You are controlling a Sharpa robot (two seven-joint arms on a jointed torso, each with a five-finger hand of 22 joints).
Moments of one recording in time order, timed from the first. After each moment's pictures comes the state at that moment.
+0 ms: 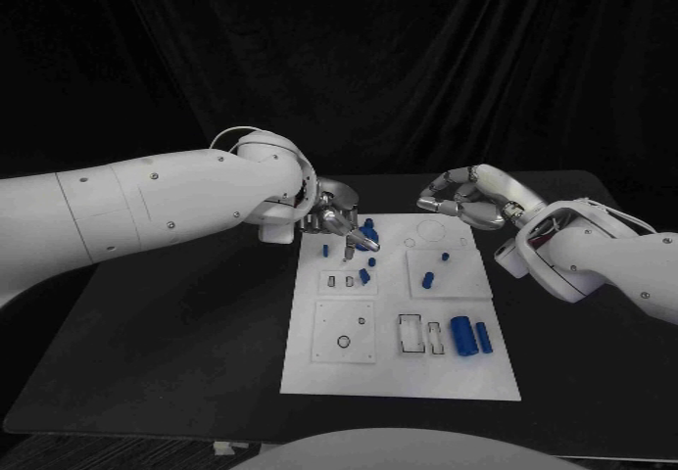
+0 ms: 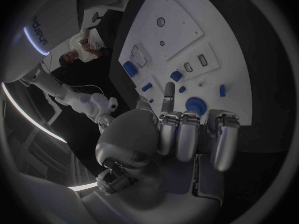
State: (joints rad) left arm 1.49 -0.53 -0.21 1.35 -1.00 0.38 -0.29; left_hand 1.20 0.27 -0.34 0.28 0.08 1.08 0.09 0.27 0.19 1.46 0.03 1.57 1.31 1.47 -0.01 1.57 1.31 0.01 1.47 0.10 1.57 1.31; right arm 1.31 -0.96 -0.21 1.60 -1.01 -0.50 0.19; right_hand 1.18 0.14 -0.23 0.28 0.22 0.65 0.14 0.51 0.13 1.47 0.05 1.57 1.31 1.47 -0.01 1.57 1.31 0.01 1.47 0.09 1.54 1.31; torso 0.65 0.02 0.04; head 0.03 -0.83
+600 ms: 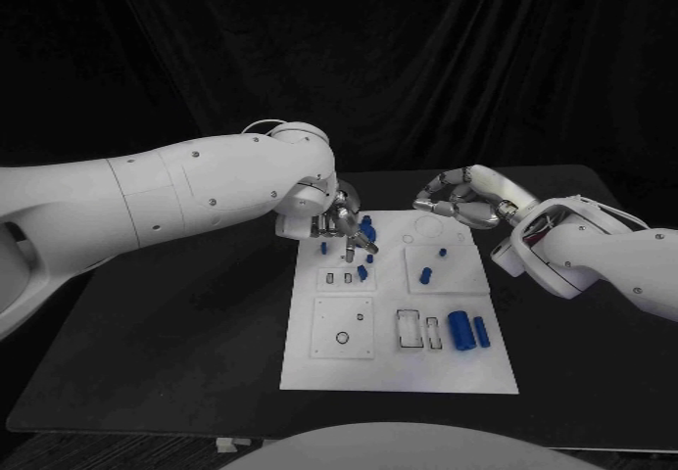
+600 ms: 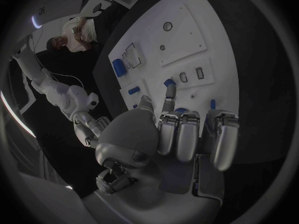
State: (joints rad) left arm 1.49 -0.40 -0.21 1.25 -0.83 0.46 -0.61; left_hand 1.23 0.24 -0.24 0.22 0.14 1.07 0.09 0.20 0.20 1.46 0.03 1.57 1.31 1.47 -0.01 1.57 1.31 0.01 1.47 0.10 1.57 1.31; right arm 1.30 -0.95 -0.21 1.59 -1.01 -0.47 0.16; right_hand 1.19 0.14 -0.24 0.28 0.22 0.65 0.14 0.51 0.13 1.47 0.05 1.57 1.31 1.47 -0.01 1.57 1.31 0.01 1.47 0.09 1.54 1.31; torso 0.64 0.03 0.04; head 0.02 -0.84
